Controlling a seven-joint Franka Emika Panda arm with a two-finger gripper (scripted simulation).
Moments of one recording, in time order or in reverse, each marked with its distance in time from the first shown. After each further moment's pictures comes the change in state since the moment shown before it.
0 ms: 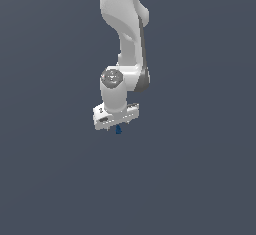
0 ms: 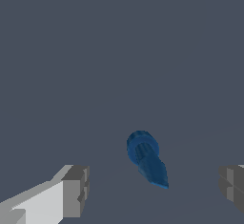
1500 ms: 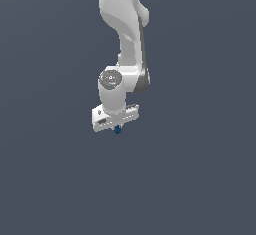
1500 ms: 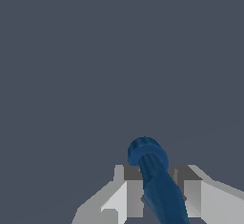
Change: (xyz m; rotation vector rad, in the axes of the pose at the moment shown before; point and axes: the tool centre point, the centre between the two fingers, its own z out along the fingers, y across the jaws) arm 0.010 0.007 -0.007 0.001 -0.001 -0.002
